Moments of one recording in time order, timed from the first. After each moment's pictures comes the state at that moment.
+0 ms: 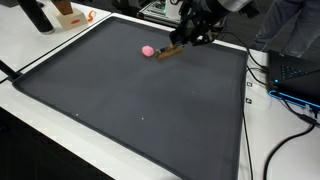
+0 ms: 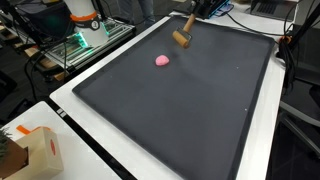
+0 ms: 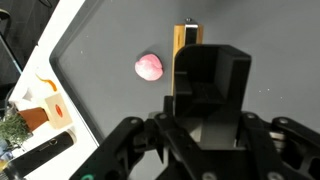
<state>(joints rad) 0.41 0.49 0.15 -1.56 -0.40 1.56 1.23</state>
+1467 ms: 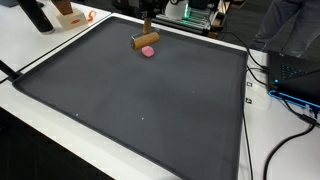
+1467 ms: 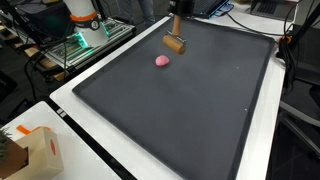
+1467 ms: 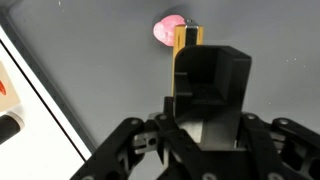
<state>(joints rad) 0.16 -0.02 0.10 -2.16 -0.31 2.08 0.81</state>
